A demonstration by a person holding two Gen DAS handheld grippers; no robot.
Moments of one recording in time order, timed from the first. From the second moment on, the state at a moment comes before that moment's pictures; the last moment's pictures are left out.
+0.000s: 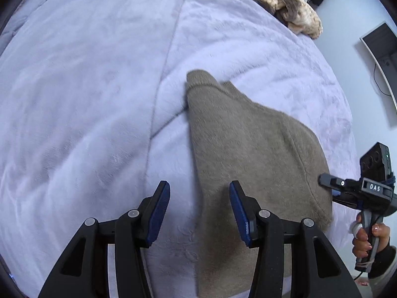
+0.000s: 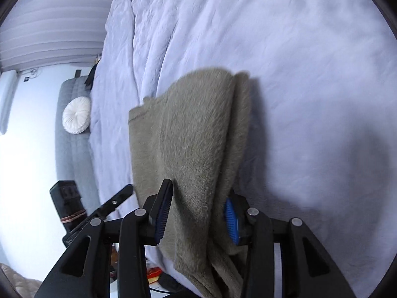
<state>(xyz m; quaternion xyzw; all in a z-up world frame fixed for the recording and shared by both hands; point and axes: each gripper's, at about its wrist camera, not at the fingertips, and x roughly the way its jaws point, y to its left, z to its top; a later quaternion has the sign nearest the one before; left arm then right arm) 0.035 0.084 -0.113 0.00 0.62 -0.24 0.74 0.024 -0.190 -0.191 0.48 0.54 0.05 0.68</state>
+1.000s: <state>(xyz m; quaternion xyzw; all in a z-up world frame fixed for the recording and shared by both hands) -0.005 0.077 -0.122 0.08 0.65 -0.21 0.73 -0.007 -0.113 -0.161 0.31 0.63 0.00 0.71</state>
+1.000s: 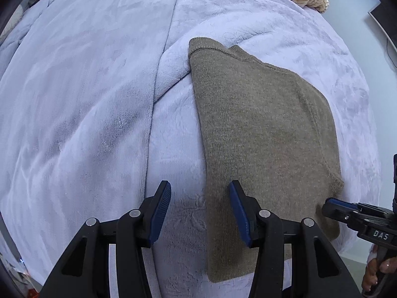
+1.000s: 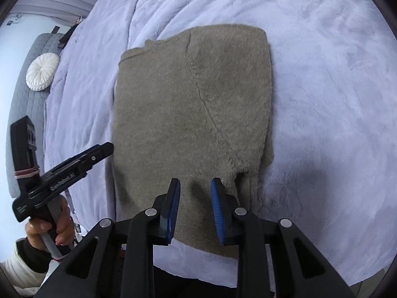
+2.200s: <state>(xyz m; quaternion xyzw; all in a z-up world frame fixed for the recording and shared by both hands) -0.025 0.069 -0.080 0.11 0.67 -0.19 0.71 -0.002 -0.109 -0.116 0.26 0.65 -0.10 0.71</state>
